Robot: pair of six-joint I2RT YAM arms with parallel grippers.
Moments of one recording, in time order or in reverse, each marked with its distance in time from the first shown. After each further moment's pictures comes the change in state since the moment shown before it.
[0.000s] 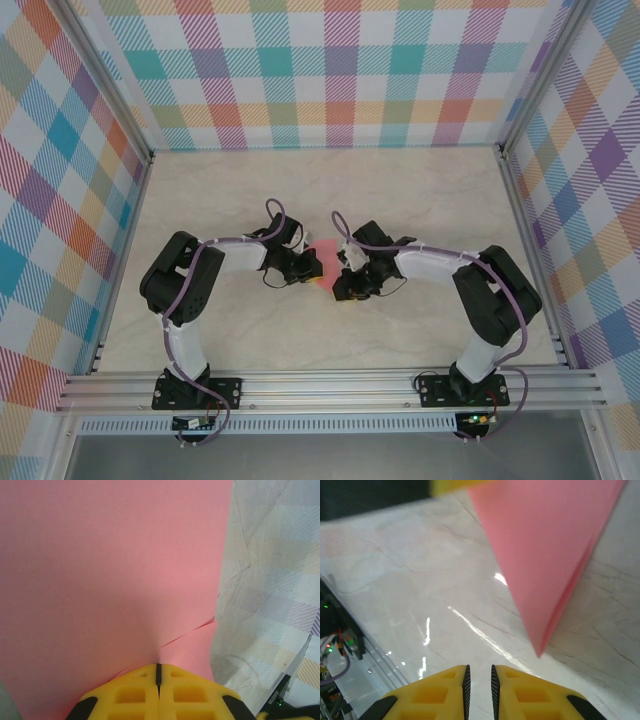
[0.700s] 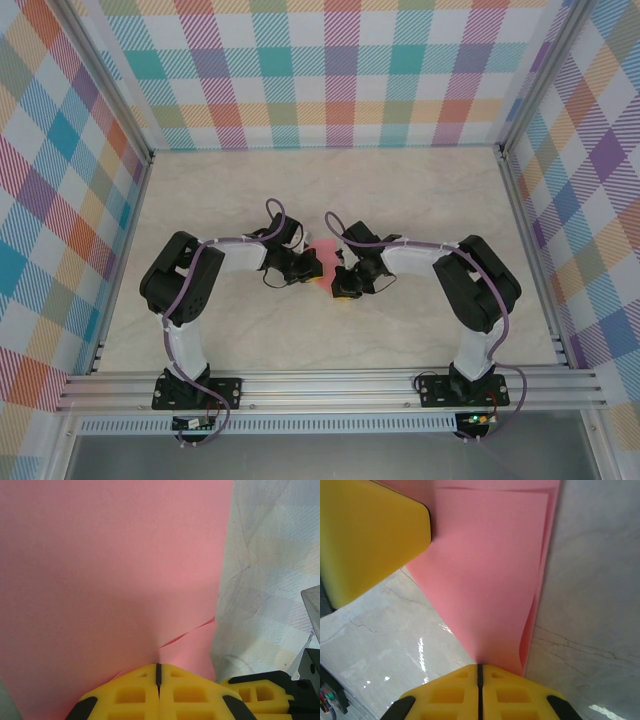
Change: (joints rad) left arm -0.001 -0.002 0.002 -0.003 -0.003 0.000; right arm 0.024 0.132 0.065 0.003 0.148 0.156
